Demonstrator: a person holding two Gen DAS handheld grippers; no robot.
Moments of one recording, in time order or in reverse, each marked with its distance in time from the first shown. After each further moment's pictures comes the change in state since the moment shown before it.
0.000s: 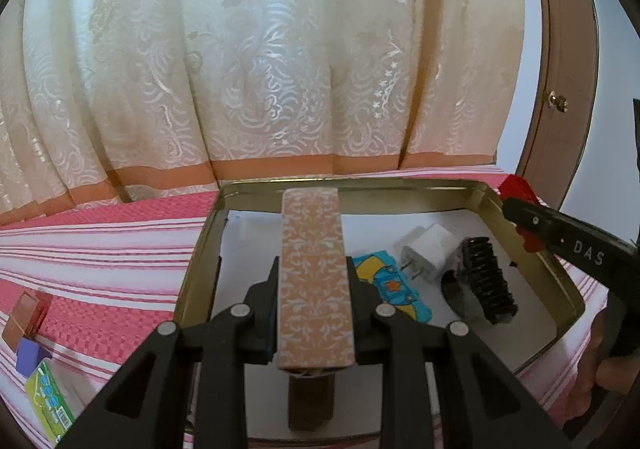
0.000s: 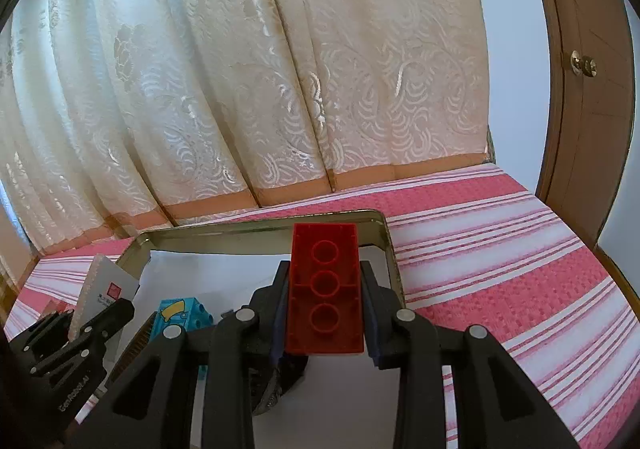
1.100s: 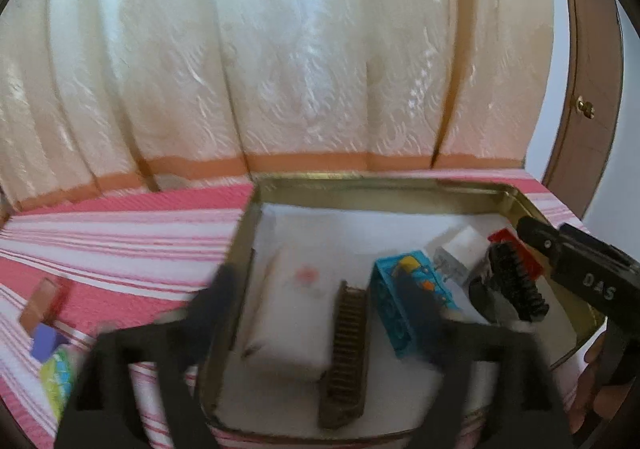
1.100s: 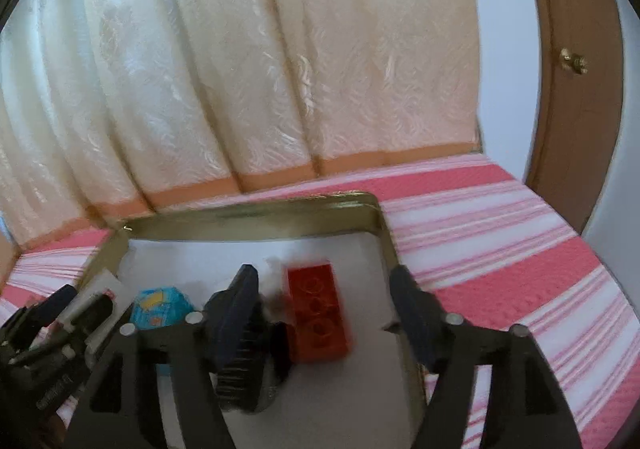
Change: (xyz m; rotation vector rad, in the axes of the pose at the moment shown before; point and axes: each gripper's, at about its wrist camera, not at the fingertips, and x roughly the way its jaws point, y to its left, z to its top) left arm -0.006 0.013 -0.003 -0.027 -0.022 0.109; right arm 0.008 0.008 -0.004 0.003 0.016 -0.047
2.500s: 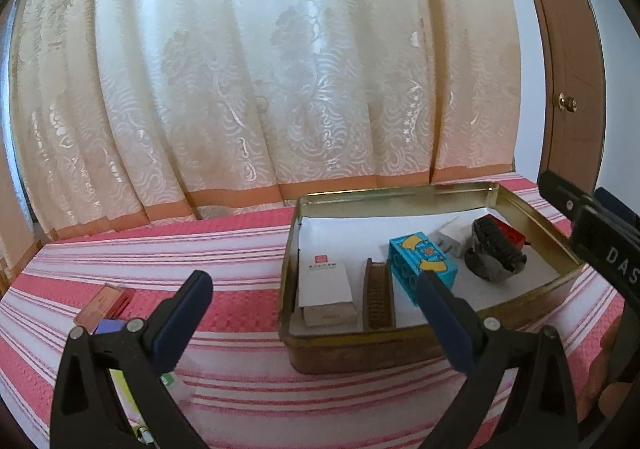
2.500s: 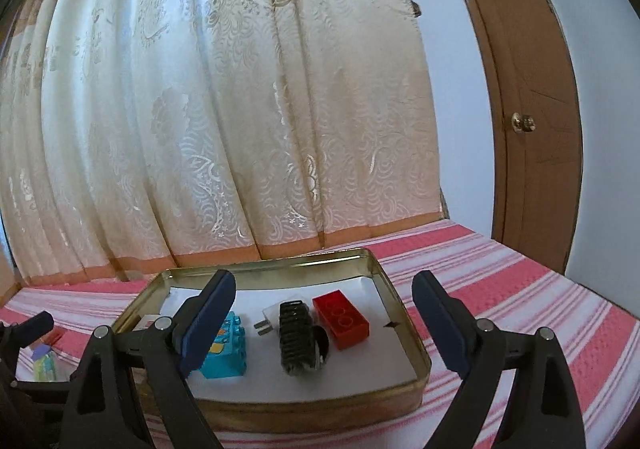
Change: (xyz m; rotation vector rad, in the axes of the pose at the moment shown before) left arm -0.069 0.016 -0.031 0.080 -0.135 0.042; right arm -0.095 0.040 -0.043 0.023 -0.350 -0.089
